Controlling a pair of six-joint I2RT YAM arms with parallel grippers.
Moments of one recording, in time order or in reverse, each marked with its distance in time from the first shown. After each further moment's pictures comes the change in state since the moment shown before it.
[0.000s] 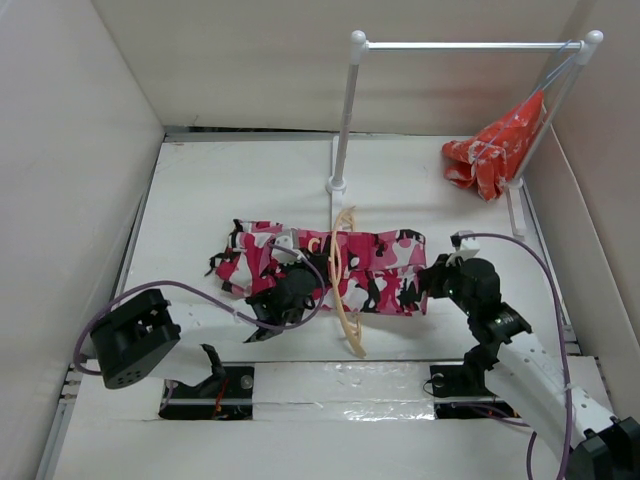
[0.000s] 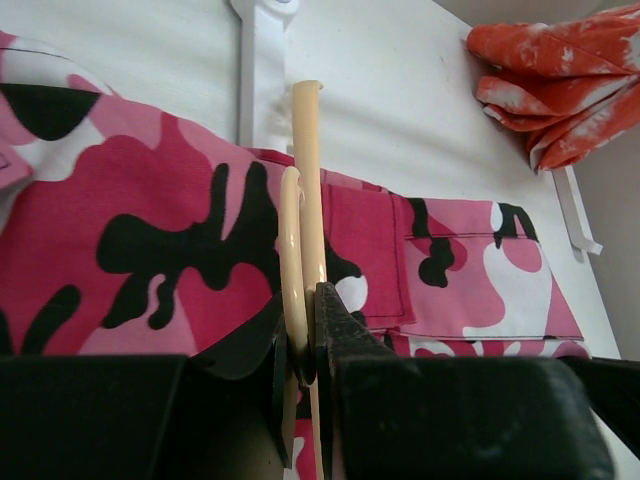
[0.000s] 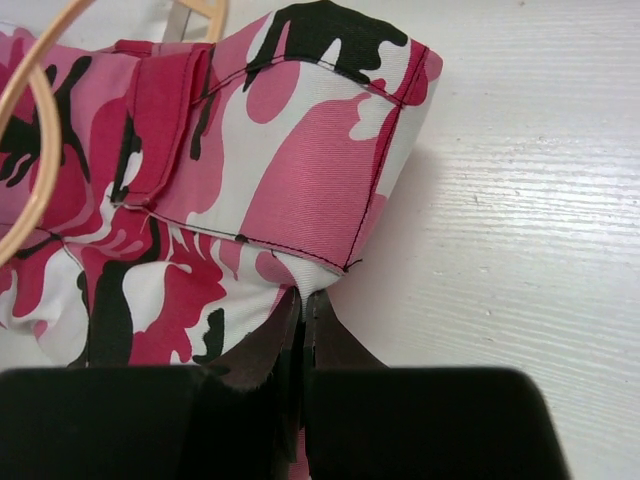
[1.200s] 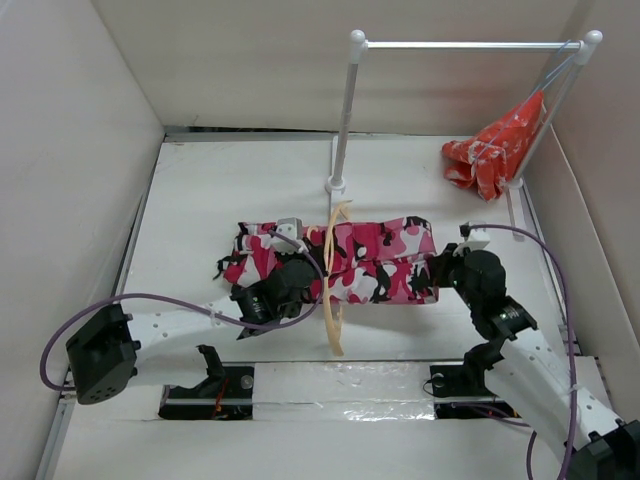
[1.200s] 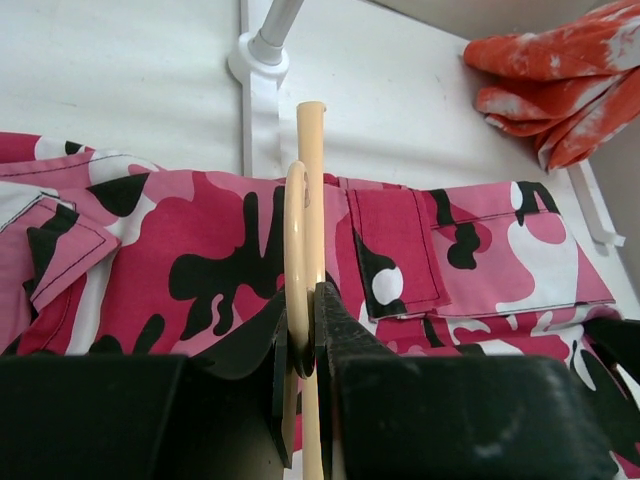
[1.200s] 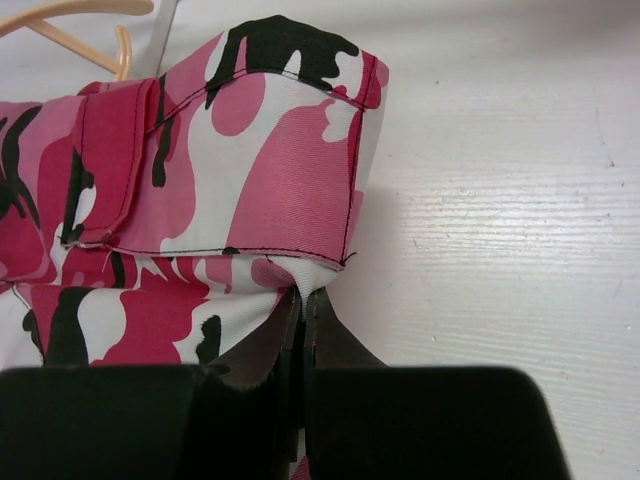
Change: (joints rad) left arm -0.028 -0.204 0.141 -0.320 -0.056 0.169; right arm -0.006 0.007 0.098 -0.046 0.137 -0.030
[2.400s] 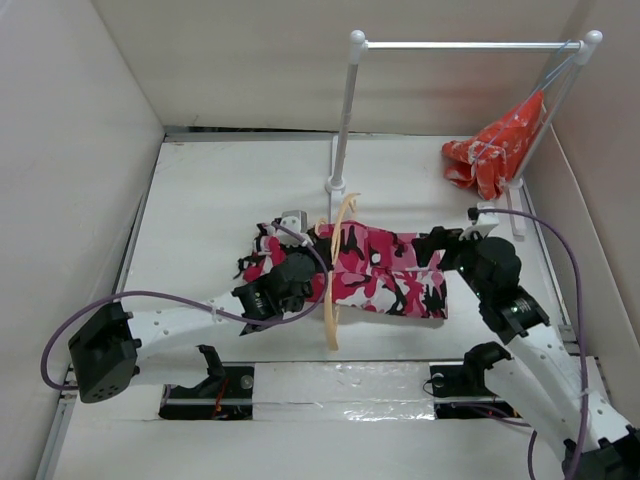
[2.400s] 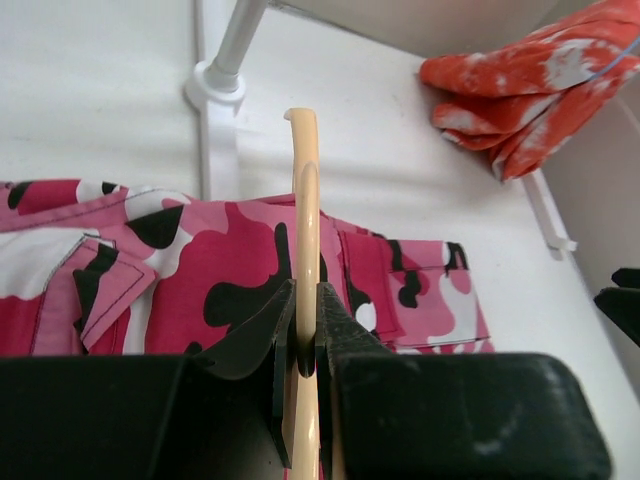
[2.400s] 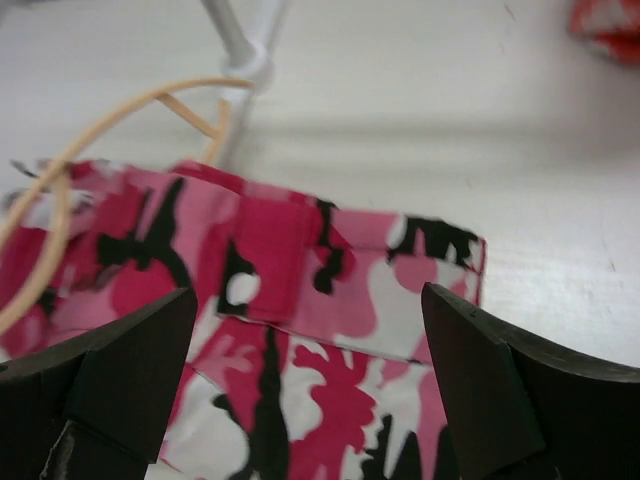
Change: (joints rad) left arm 0.000 0.029 0.040 0.047 0.043 0.030; right arm -0.015 0.036 0.139 -0.008 -0.082 -0.037
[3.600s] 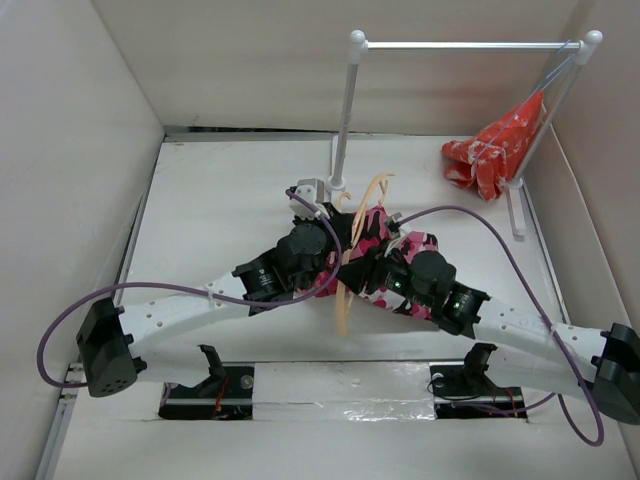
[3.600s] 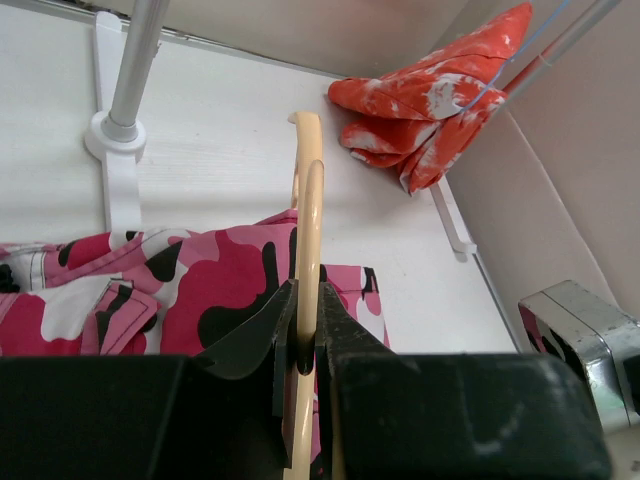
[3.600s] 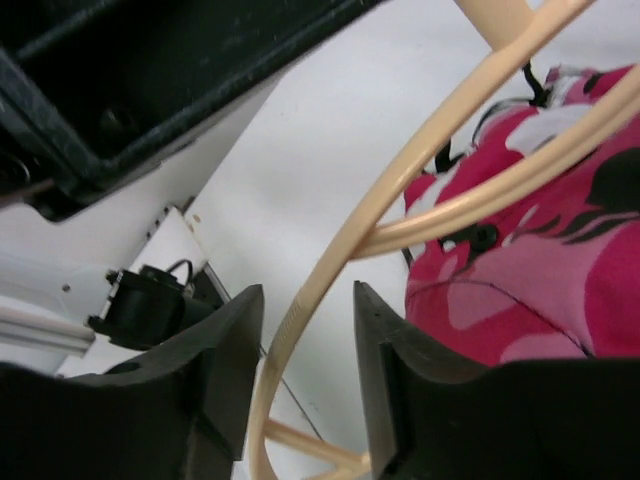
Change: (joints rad) left arm 0.000 0.060 0.328 -0.196 0.122 0.012; right arm 0.606 0.349 0.026 0.512 -0.051 0.353
